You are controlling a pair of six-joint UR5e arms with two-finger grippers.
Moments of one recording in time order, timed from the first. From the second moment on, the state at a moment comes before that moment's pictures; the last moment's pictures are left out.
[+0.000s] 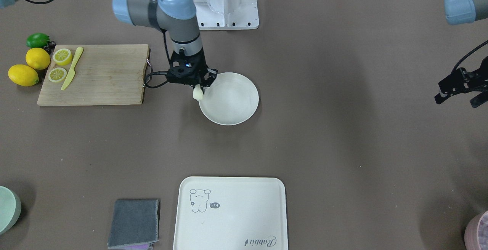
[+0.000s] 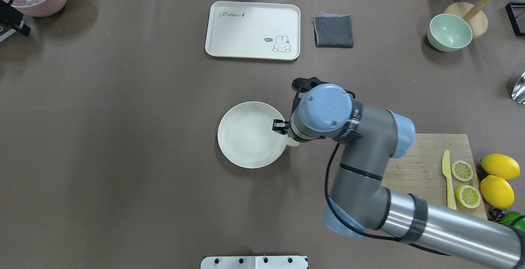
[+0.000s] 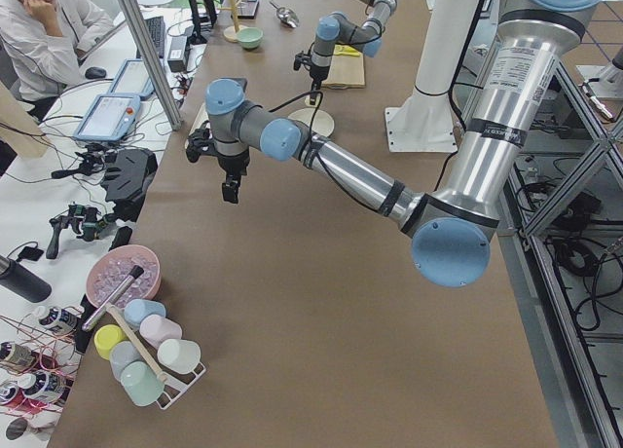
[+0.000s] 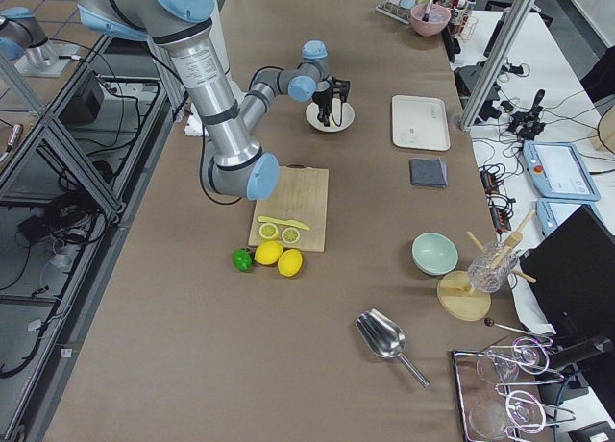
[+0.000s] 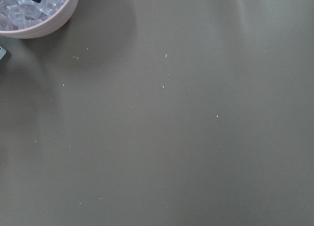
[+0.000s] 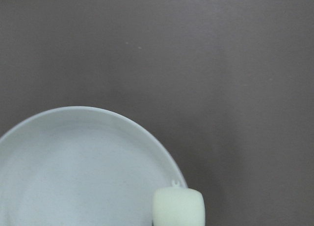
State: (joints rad) left arm -1.31 -1.87 -1.78 -1.50 -2.35 -0.39; right arm 0.45 -0.87 1.63 -1.50 1.71 1.46
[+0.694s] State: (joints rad) left arm -1.31 -1.87 -1.77 -1.50 -2.35 -0.39; right arm 0.42 -0.75 1.51 -1.49 1.65 1.51
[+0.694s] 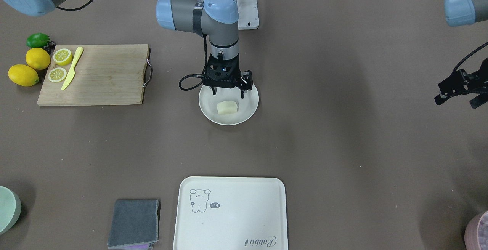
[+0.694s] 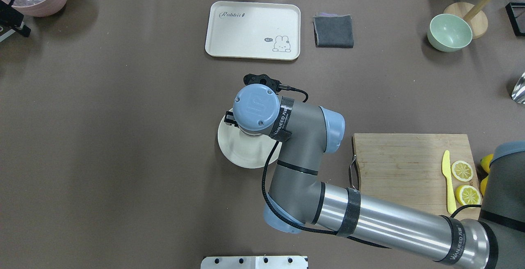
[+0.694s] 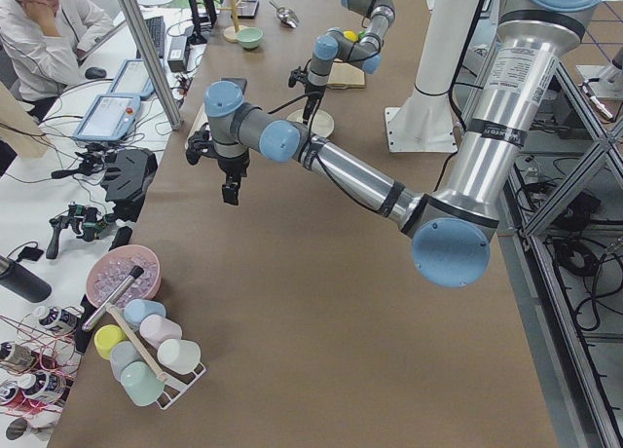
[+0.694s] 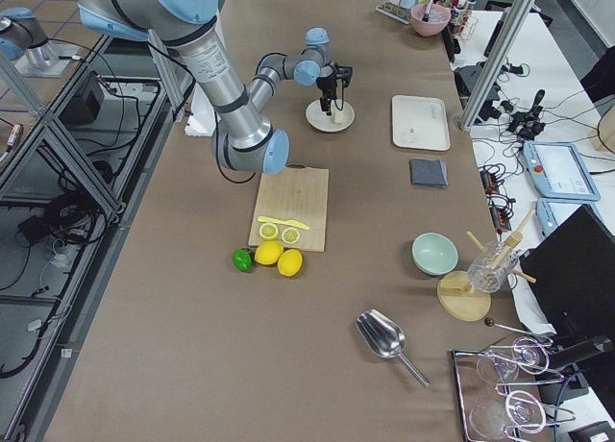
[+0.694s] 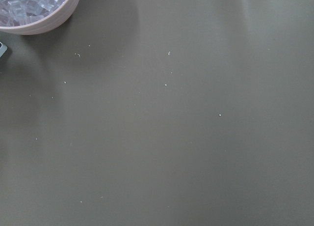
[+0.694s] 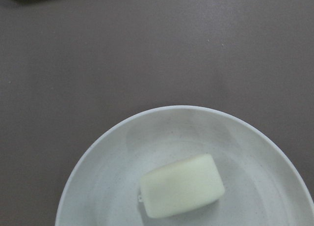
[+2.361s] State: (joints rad) left arm -1.60 -1.47 -1.75 -1.38 -2.35 0.15; right arm 1.00 -1.08 1.88 -1.78 2.13 0.83
